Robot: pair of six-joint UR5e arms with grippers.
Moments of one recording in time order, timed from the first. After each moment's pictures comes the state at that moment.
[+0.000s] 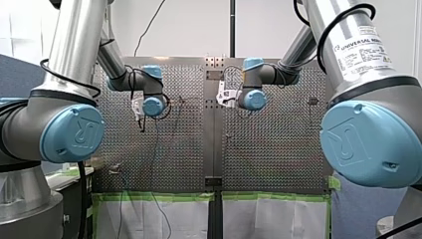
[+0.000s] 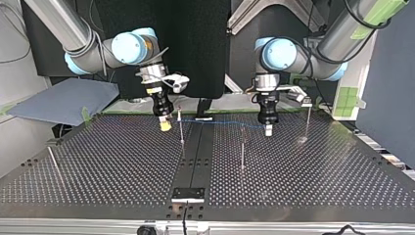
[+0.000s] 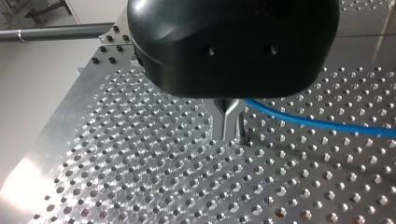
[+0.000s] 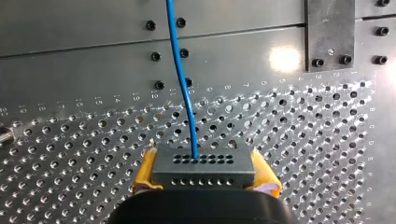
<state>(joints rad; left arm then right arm) -0.23 -1.80 -1.99 -2.30 -1.84 -1.70 2.17 -1.15 1.64 -0.60 1.56 1.67</state>
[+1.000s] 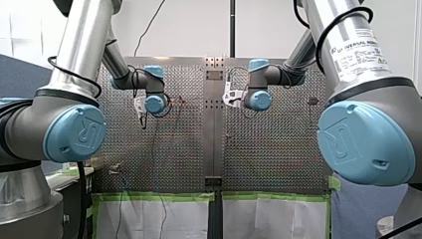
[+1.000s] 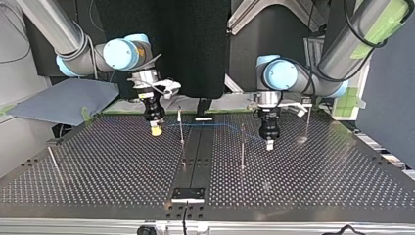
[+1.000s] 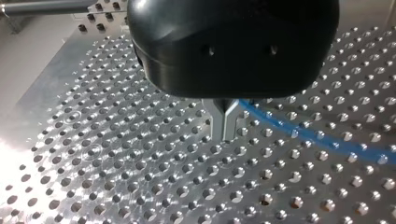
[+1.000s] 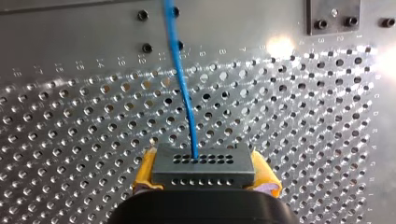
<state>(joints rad) -0.19 -1.87 -1.85 -2.38 -1.81 -1.70 2.12 -1.14 1.63 -0.61 1.54 1.67</state>
